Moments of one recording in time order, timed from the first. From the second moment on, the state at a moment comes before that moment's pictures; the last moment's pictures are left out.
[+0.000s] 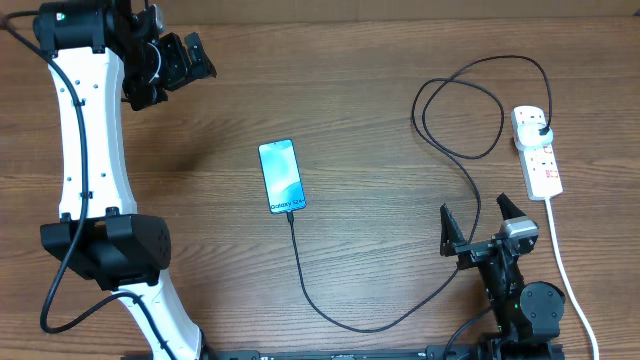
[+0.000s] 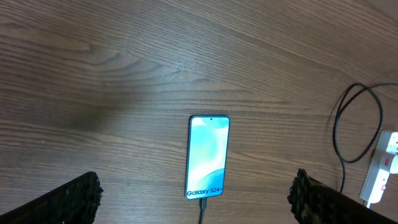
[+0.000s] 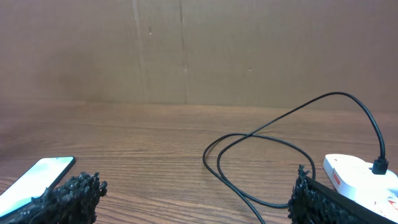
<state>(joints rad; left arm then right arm) 0.10 2.07 2.34 -1.50 0.31 -0.29 0.02 0.01 0.02 -0.02 -0.19 0.04</state>
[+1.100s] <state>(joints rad) 0.08 2.07 2.34 -1.50 0.31 -0.29 0.02 0.01 0.02 -0.02 -0.19 0.04</state>
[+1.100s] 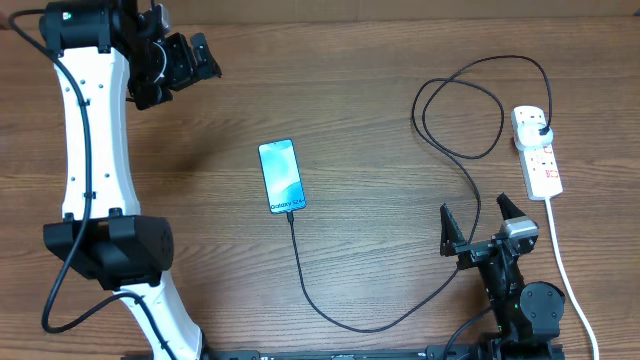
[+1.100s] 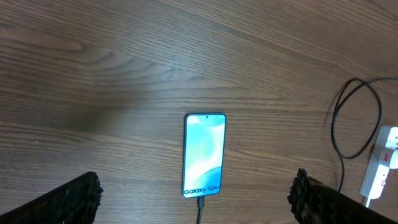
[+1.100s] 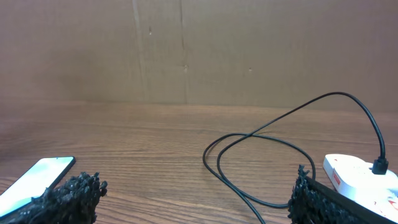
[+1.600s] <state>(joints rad) 0.08 1.61 2.08 -1.50 0.31 -0.29 0.02 0.01 0.02 -0.02 -0.19 0.04</state>
